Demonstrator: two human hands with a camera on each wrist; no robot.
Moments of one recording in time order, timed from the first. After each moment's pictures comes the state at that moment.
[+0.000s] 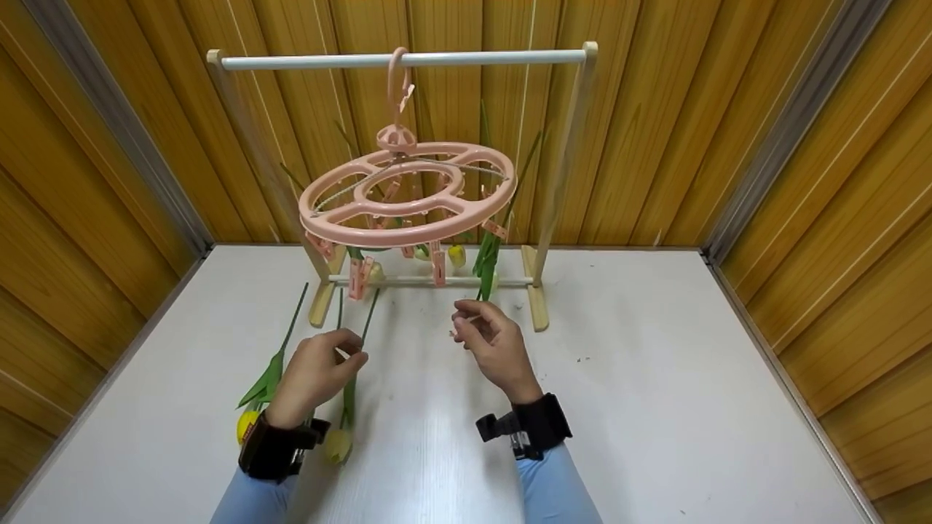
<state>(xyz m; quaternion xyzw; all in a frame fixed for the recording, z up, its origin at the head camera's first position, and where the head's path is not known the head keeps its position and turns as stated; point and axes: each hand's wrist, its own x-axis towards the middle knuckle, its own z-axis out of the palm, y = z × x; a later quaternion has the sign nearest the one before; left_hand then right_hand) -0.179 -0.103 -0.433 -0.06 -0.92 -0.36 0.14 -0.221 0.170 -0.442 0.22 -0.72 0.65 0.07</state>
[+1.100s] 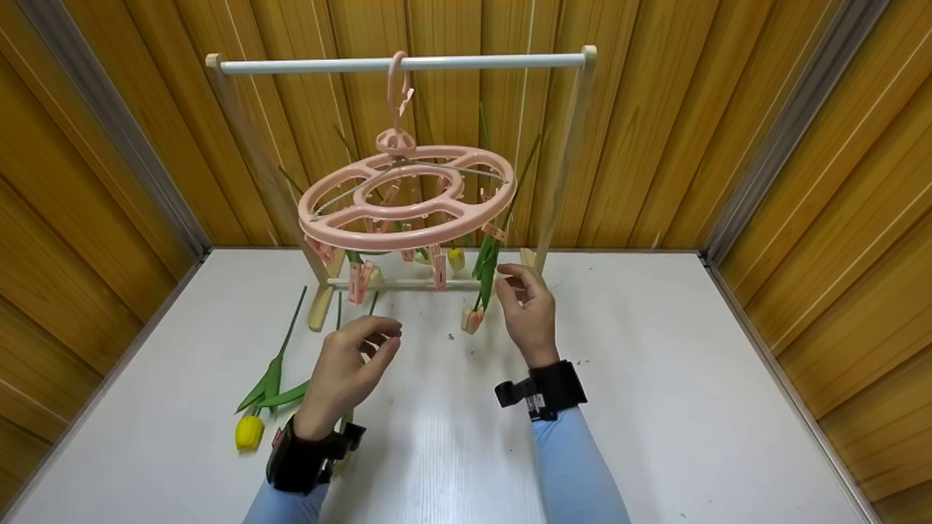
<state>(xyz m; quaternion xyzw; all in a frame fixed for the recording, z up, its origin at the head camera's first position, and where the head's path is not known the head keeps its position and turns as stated) -0.173 -0.057 -0.409 -0.19 -0.84 -0.44 0.25 -0.268 0.191 -0.427 0.12 -0.70 0.67 0.21</state>
